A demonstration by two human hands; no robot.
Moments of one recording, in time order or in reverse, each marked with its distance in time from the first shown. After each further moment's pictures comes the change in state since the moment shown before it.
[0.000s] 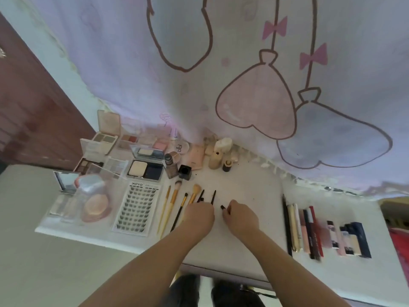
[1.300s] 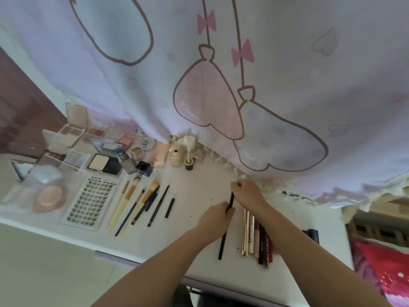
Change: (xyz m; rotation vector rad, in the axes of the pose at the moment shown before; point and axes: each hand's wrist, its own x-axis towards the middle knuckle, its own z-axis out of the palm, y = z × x) left_hand 0.013 0.154 -0.020 -0.834 0.013 0.075; right_hand 0.046 0.114 -0.098 0.387 0.037 -0.071
